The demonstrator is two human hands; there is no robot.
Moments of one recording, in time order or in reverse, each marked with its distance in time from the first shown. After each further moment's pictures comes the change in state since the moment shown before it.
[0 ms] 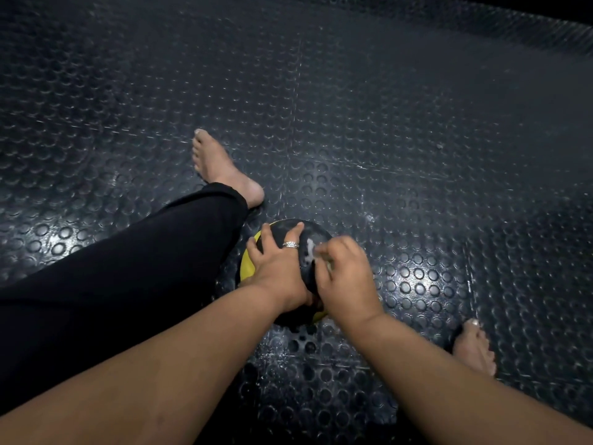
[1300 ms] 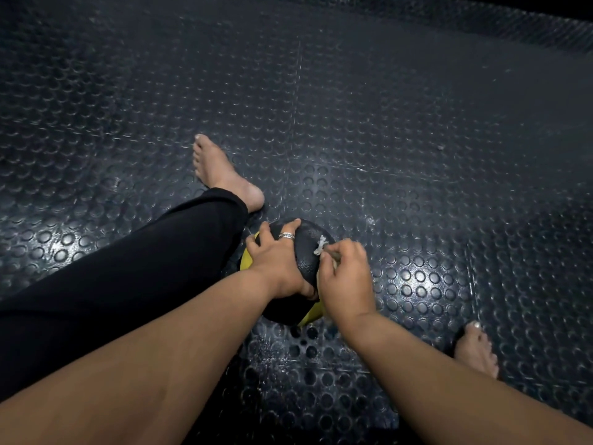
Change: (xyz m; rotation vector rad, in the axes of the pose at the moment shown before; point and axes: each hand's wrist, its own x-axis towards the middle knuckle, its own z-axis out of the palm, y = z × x) left_hand 0.013 0.002 -0.024 -0.012 -0.039 0.005; right_hand 0.006 0.005 0.010 0.164 0.048 0.245
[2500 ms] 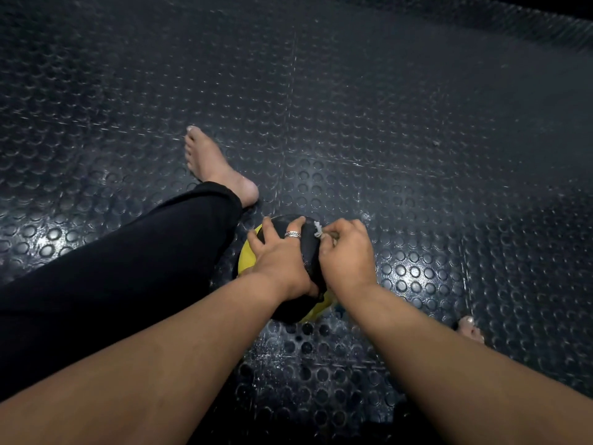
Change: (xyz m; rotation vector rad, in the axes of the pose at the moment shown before) left_hand -0.003 0.010 0.011 0.027 -0.006 0.007; right_hand 0.031 -0.007 -0.007 -0.125 -0.020 0.087
